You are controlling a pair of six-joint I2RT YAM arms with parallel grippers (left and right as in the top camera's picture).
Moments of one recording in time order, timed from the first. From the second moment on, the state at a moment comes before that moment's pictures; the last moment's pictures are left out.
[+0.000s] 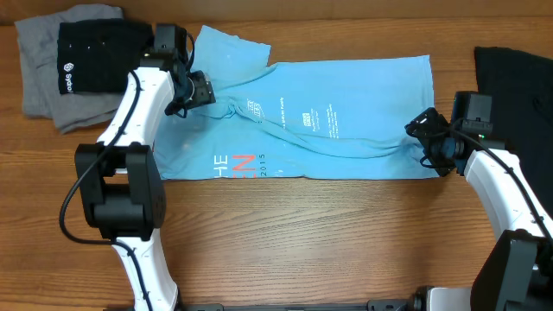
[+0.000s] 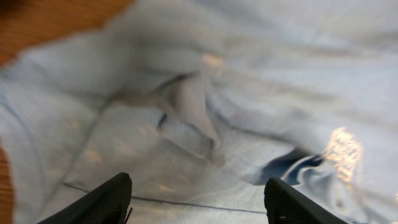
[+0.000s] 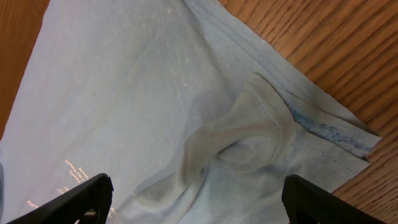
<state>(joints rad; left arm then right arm) -0.05 2.14 1.74 -0.87 0.05 -0.34 -0.16 1.56 0.99 -0.51 -0.11 0.78</state>
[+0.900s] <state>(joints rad) -0.05 2.24 1.72 -0.70 0.07 -0.35 -0.16 1.56 0.99 -0.53 -0.10 0.78</state>
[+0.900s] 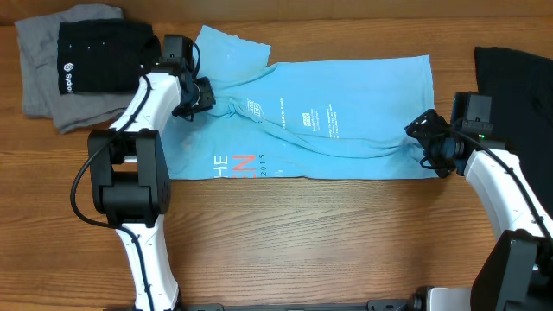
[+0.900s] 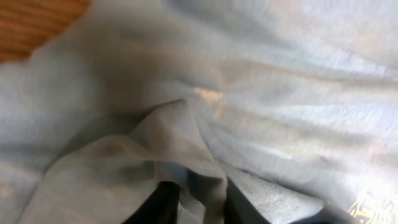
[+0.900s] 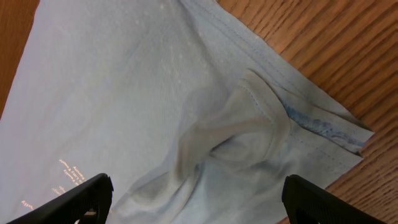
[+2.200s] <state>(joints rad) -0.14 2.22 1.80 -0.84 0.28 -0.36 -0.16 1.56 0.99 -0.53 -0.09 0.78</state>
